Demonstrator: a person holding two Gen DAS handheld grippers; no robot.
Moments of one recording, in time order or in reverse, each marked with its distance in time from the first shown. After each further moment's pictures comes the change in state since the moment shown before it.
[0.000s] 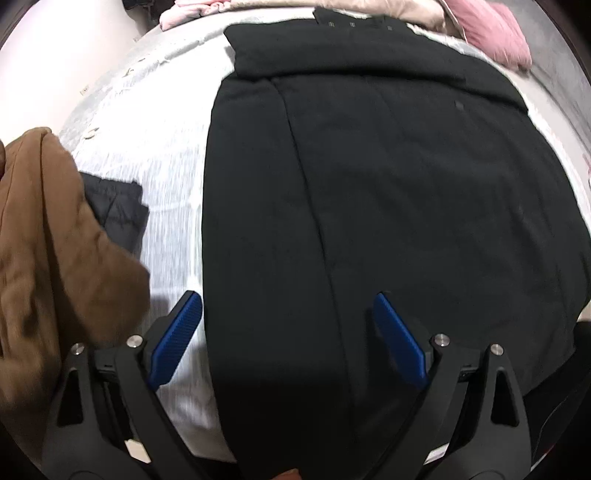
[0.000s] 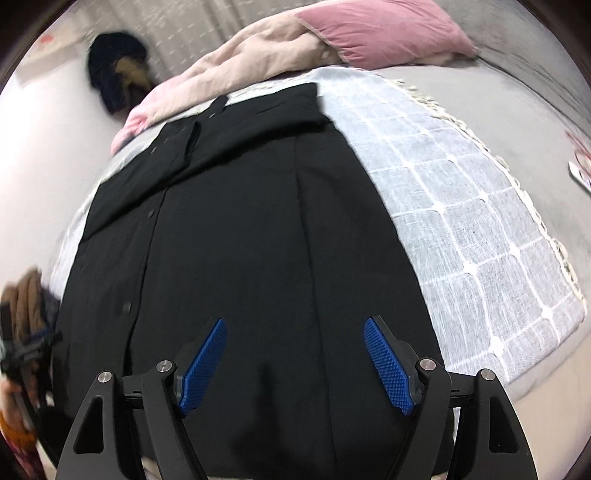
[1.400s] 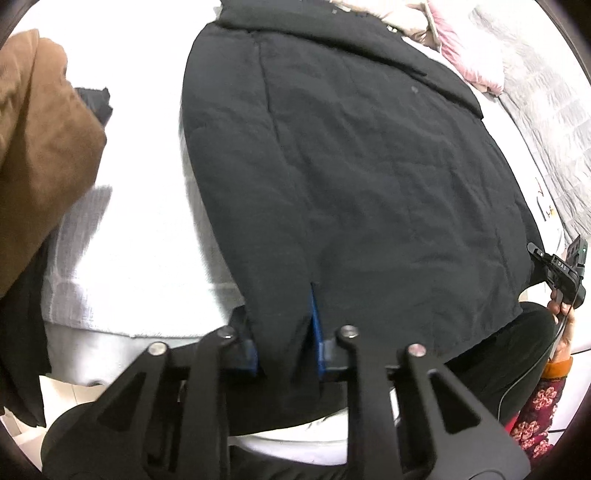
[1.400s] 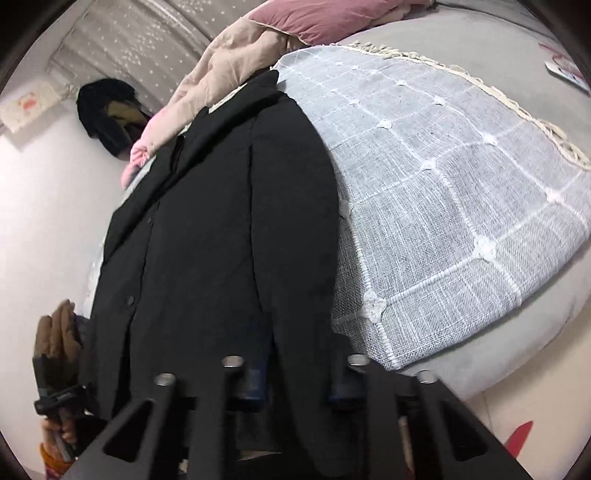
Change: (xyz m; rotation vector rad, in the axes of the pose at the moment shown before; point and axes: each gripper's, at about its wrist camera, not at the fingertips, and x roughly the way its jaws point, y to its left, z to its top) left arm -0.011 0.011 -0.056 -0.120 0.028 -0.291; right arm 0.014 -0.075 -0.056 0.286 -0.034 0.217
